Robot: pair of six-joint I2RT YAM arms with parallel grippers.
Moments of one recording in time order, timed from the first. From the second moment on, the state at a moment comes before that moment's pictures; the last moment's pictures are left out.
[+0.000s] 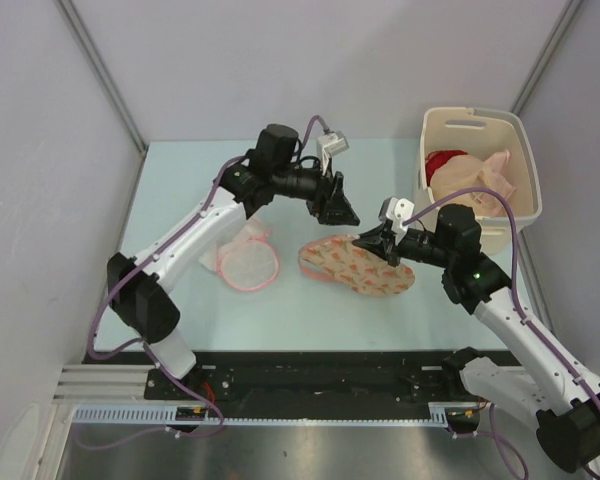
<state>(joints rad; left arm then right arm) -0.65 1.67 1.70 -0.53 0.82 -0.07 0.46 0.91 0.83 -0.10 -0.70 -0.33</state>
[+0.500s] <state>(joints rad) -0.61 1.68 1.39 -0.09 1.08 -0.61 0.46 0.91 0.83 -0.15 -0.68 -0.37</state>
